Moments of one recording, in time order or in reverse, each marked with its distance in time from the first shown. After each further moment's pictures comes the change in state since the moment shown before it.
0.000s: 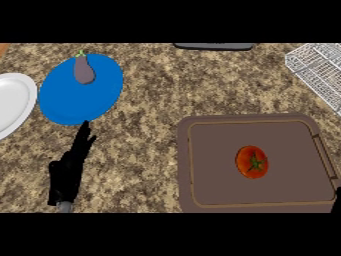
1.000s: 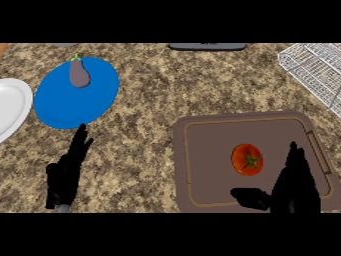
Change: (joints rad) left arm 0.025 -0.011 0.023 0.003 -0.011 0.000 -0.005; right arm -0.398 -0.003 -0.125 0.269 -0.211 0.223 0.104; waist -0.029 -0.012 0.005
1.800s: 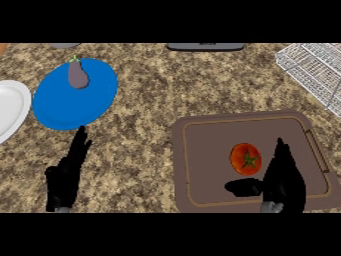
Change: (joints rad) left arm 0.019 -0.018 0.013 -0.003 -0.010 -0.005 -0.011; right arm -0.081 -0.001 -0.061 0.139 -0.152 0.015 -0.002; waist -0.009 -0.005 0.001
